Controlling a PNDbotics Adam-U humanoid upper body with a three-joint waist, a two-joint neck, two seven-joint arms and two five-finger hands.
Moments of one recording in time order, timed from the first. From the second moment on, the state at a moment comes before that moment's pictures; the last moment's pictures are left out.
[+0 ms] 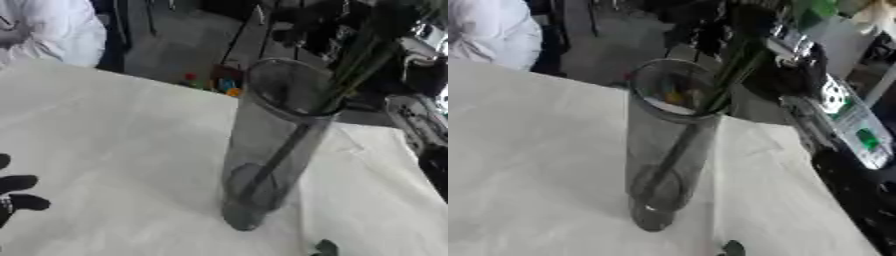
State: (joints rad) left arm -0.50 0.06 -0.19 -1.98 0.08 -0.26 0.17; right arm -1.02 -0.89 0.13 -1.64 -0.60 -0.37 0.54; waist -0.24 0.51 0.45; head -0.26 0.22
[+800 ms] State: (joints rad) left arm -0.50 0.06 -0.19 -1.98 0.08 -0.26 0.16; right arm -0.99 -0.91 0.13 -1.63 -0.48 -0.37 0.60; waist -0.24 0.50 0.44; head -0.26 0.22
